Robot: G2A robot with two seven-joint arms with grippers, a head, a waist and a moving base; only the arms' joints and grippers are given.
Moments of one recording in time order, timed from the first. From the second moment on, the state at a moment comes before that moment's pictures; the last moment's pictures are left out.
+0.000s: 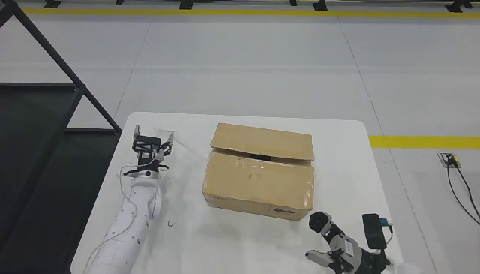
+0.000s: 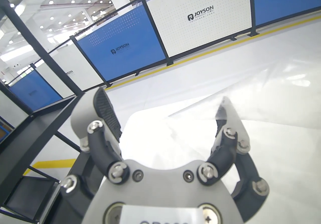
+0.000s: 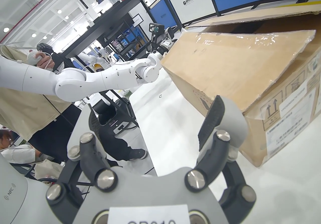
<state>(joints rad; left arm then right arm) 0.67 -1.31 -1.24 -0.68 1.49 0.23 0.58 -1.56 -1.08 1.52 -1.80 -0.45 -0.93 0.31</state>
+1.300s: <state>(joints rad) 0.80 -1.25 -1.47 -0.78 1.40 0.19 0.45 -1.55 -1.06 1.50 -1.77 -0.46 -0.97 0.30</state>
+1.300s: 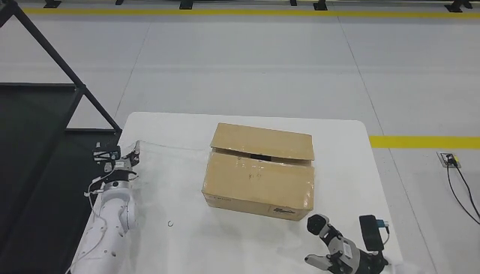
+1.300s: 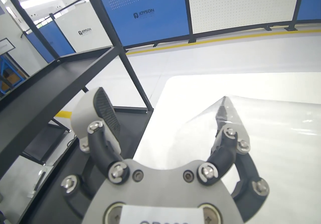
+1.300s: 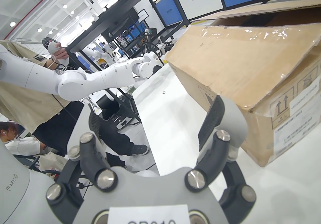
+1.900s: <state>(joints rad) 0.86 -1.24 -1.47 -0.84 1.39 0.03 0.43 -1.54 -1.06 1.47 -1.79 -0.46 -0.95 0.32</state>
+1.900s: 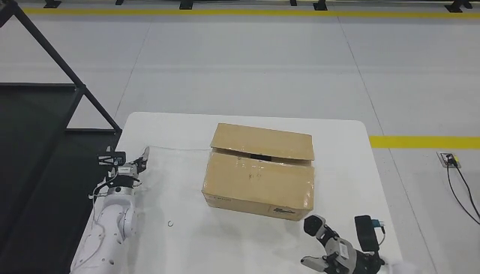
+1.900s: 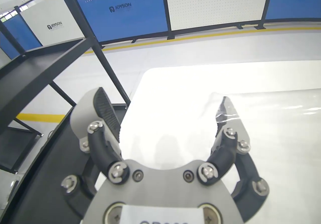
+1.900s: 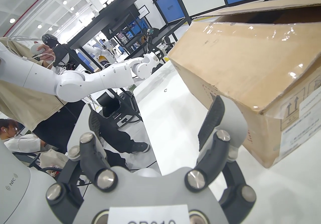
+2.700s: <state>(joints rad) 0.79 -1.24 -1.55 -0.72 1.28 0.24 0.27 -1.50 -1.05 1.44 -1.76 -0.44 -0.96 0.33</state>
